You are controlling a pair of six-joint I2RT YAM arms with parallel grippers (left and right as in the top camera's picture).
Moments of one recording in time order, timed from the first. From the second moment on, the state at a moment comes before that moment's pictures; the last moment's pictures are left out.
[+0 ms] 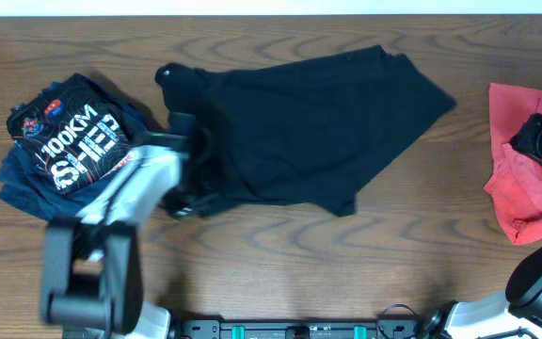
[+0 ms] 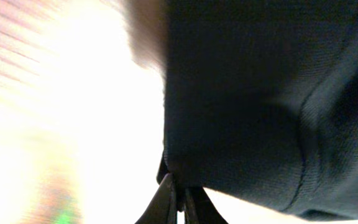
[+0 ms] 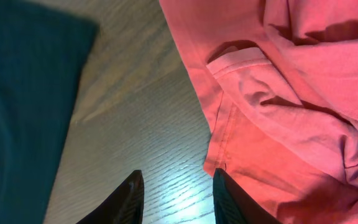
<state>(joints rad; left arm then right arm) -0.12 1.67 1.01 -0.94 0.11 -0.59 -0.54 1.72 1.41 -0.91 -0.19 0.04</state>
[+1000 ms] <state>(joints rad) -0.67 1.66 0.94 -0.49 0.30 -0.68 -0.39 1.72 1.41 -0.95 -0.19 0.02</state>
